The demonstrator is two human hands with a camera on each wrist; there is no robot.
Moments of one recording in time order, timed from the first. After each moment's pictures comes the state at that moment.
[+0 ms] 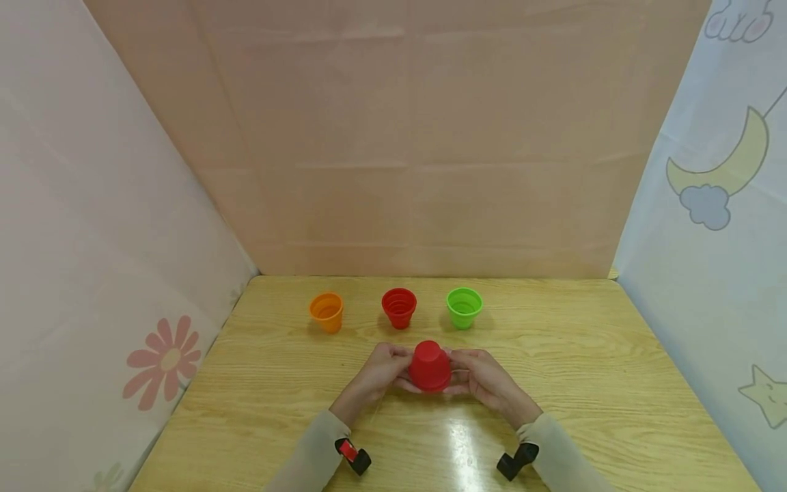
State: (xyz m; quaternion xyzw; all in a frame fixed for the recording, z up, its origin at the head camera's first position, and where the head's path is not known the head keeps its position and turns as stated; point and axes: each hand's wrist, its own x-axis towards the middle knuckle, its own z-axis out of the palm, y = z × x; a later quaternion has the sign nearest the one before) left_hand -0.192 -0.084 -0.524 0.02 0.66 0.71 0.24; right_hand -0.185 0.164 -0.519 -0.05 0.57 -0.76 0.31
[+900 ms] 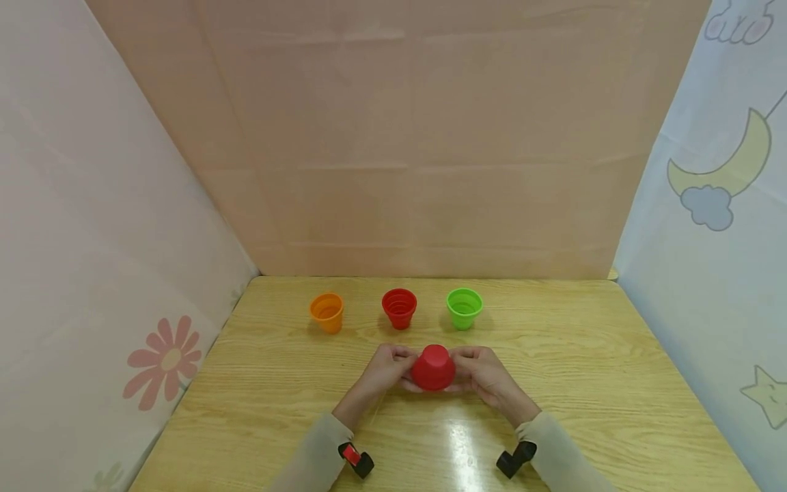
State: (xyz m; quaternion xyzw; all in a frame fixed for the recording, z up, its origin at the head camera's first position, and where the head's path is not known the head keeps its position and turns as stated) left_hand -0.188 -0.079 -0.523 0.03 0.69 0.69 0.22; right_hand -0.186 0.161 -0.518 -0.03 0.61 -0.75 0.26
